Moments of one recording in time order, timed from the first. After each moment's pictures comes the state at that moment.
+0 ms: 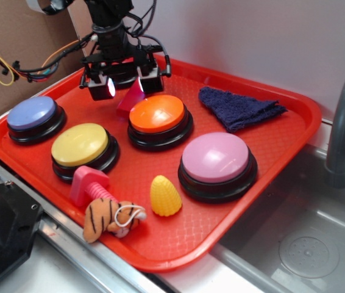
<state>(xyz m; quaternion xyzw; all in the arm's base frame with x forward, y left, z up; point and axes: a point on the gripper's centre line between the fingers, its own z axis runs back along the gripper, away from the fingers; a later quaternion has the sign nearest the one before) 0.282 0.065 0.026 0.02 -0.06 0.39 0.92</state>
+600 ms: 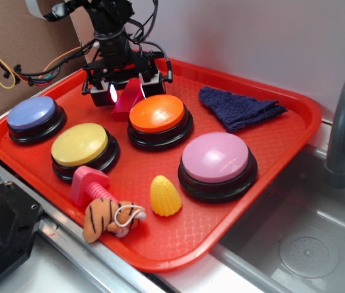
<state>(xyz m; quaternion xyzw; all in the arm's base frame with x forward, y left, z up) 0.284 0.064 0.021 0.00 -0.07 0.39 0.92</state>
